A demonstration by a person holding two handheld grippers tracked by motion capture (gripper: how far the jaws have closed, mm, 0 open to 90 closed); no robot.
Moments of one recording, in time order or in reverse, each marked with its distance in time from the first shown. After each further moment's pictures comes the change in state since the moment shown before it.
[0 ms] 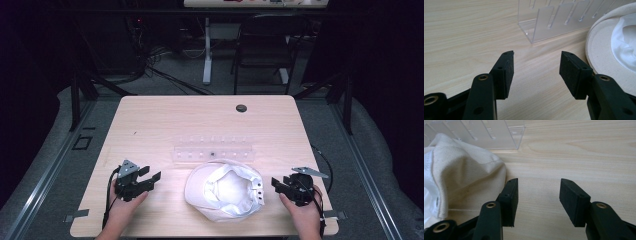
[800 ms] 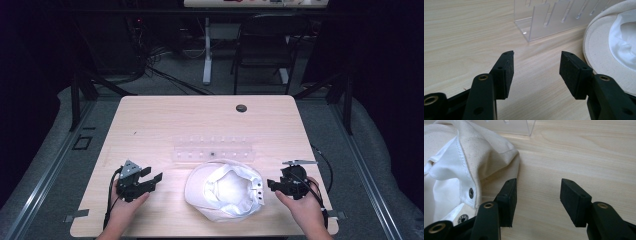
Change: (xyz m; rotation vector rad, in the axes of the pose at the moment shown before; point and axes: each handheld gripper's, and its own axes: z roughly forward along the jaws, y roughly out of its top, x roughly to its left) left arm -0.004 -0.001 0.003 0.014 -0.009 0.010; right arm 0.025 0.028 -0.010 0.205 -0.012 -0.079
